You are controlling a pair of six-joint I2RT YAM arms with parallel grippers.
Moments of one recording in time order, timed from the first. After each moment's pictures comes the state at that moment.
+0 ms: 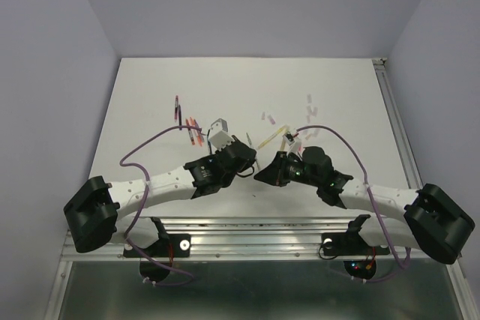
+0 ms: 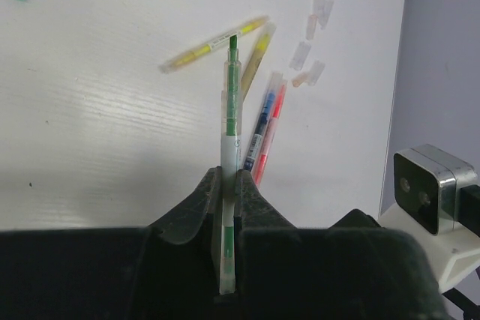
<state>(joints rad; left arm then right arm) -1.05 1.28 0.78 -0.10 -0.57 -1.29 0.78 1.19 0.39 0.50 -0.36 0.87</state>
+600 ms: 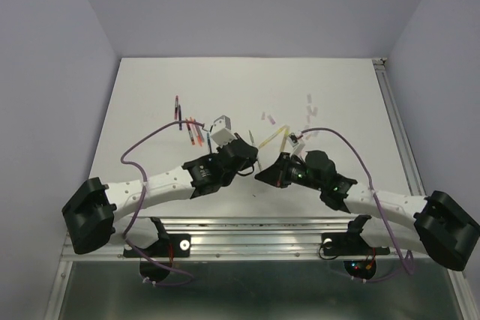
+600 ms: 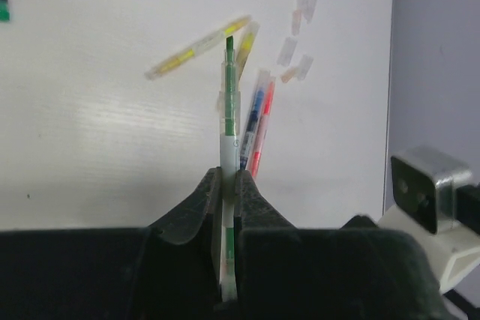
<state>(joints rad) -1.04 1.27 0.79 -0.09 -0.58 -1.20 0.81 1.14 0.37 0.49 -0.32 0.92</state>
